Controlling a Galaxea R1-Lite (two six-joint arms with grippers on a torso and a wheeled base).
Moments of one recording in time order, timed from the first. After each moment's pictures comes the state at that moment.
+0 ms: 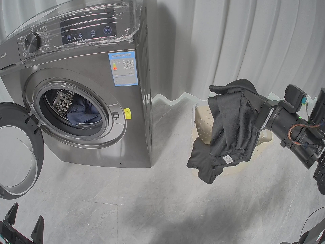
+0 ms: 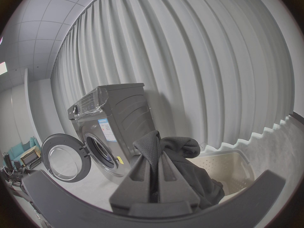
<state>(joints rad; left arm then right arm) 0.00 0.02 -0.02 0.00 0.00 -0.04 0.60 1.47 -0.61 -1.02 -0.19 0.12</state>
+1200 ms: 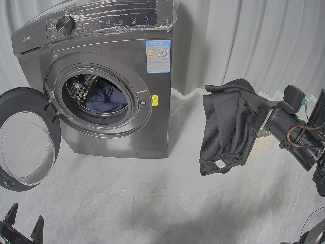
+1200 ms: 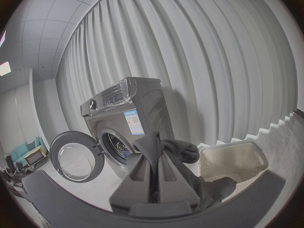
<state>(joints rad) 0.00 0.02 -0.02 0.00 0.00 -0.04 0.63 1.48 -0.60 -1.04 -0.18 0.12</state>
